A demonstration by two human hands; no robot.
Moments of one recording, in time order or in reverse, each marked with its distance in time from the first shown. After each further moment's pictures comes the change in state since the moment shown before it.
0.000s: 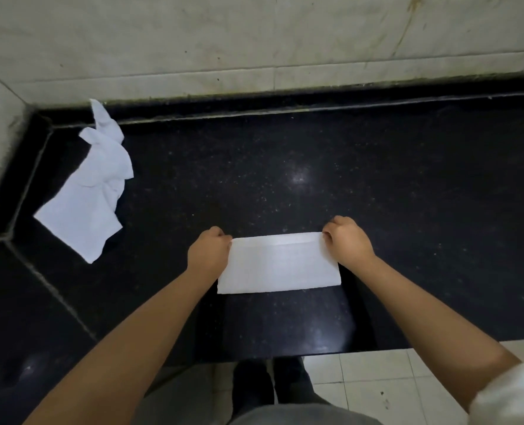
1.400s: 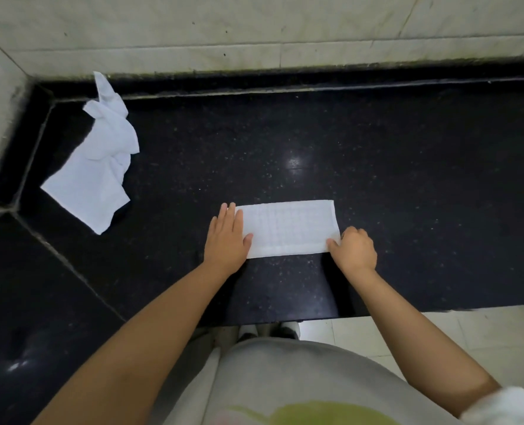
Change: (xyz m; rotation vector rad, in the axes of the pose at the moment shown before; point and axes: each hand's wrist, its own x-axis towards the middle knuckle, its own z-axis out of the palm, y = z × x) left_hand -0.041 0.014 0.013 0.078 -0.048 0.087; right_hand -0.062 -0.031 0.015 0.200 -0.011 0.543
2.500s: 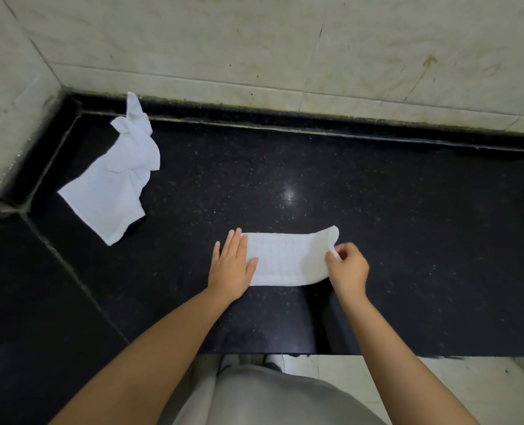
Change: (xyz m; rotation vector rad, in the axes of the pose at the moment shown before) left_hand -0.004 -0.015 0.001 -0.139 0.007 -0.061; right_hand -0.024 -0.053 -0.015 0.599 0.159 -0.026
